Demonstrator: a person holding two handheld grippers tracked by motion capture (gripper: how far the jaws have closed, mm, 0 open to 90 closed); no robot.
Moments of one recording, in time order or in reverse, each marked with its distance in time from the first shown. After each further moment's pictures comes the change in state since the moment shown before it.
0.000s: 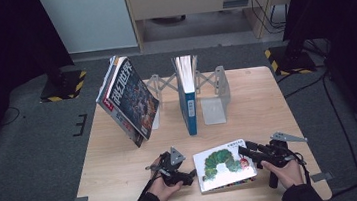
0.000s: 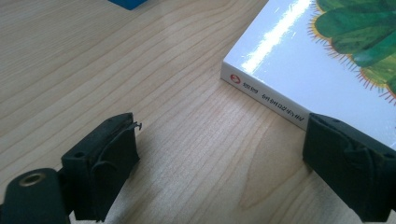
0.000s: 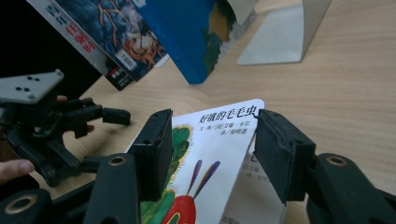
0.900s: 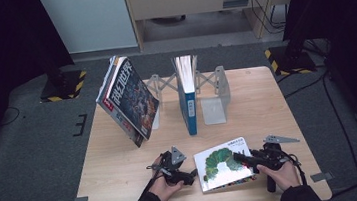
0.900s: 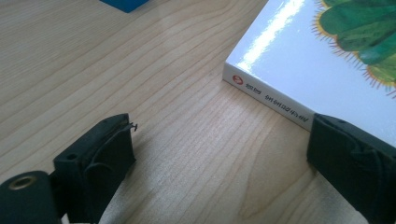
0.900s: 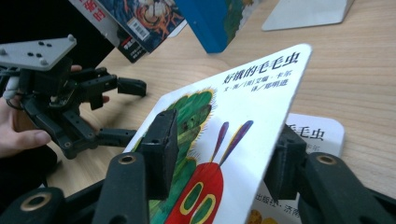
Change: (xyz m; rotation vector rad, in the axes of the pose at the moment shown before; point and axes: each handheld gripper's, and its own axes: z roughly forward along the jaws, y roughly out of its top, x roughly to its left) left arm 0.000 0.002 0.003 0.004 0.003 0.001; right arm 0.007 -0.008 0.011 0.111 0.055 0.006
